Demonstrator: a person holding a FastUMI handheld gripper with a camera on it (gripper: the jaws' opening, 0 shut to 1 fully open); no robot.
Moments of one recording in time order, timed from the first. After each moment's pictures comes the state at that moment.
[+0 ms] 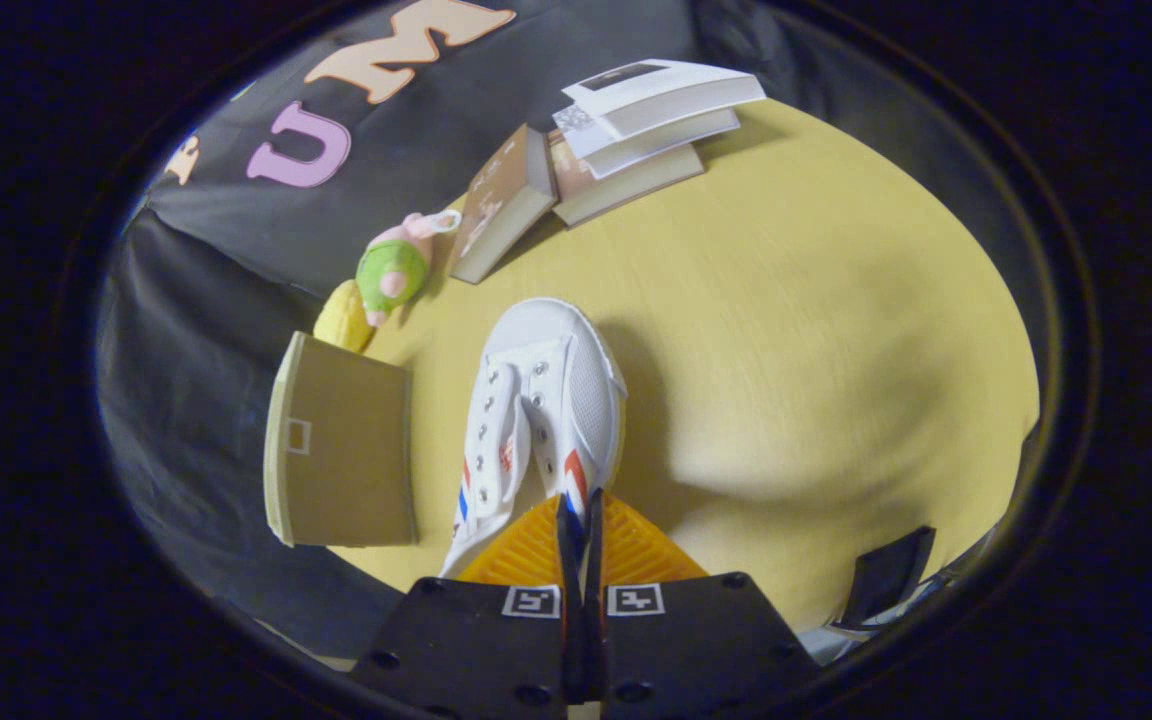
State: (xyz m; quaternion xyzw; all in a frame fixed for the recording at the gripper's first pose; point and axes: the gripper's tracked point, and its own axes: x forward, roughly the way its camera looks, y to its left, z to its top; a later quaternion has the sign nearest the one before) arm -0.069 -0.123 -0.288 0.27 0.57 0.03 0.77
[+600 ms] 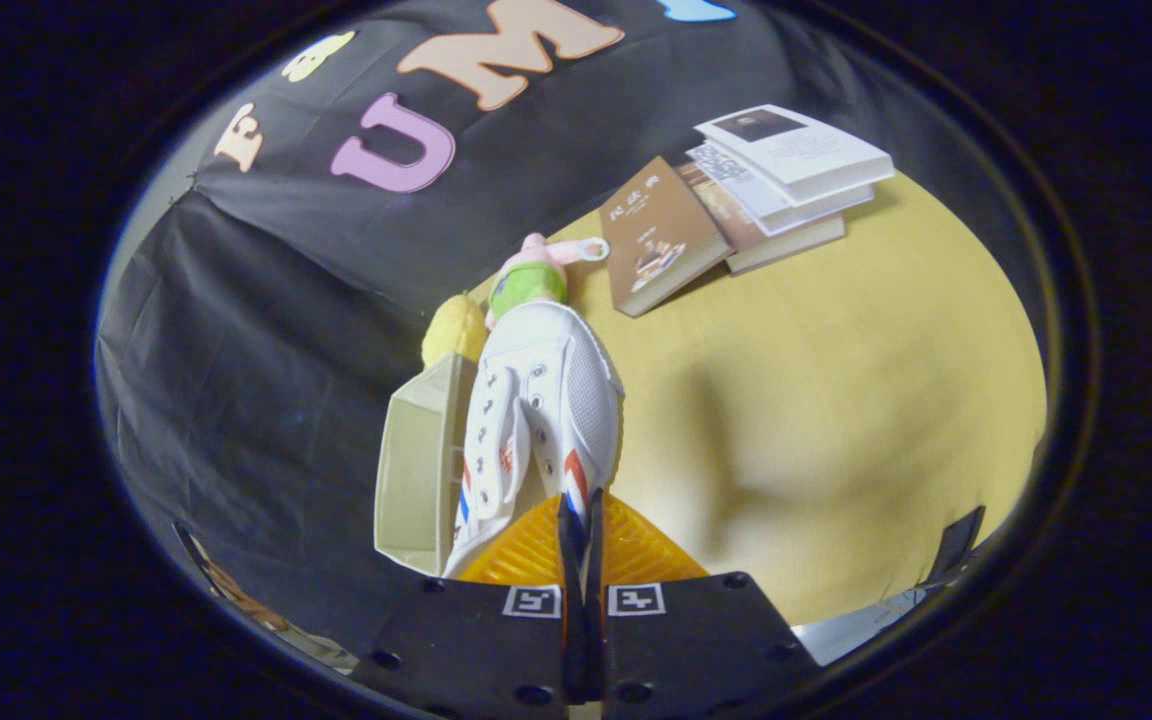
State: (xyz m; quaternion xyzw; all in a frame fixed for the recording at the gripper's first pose) arm -0.029 0.012 -0.192 0.28 0.53 0.09 0.79
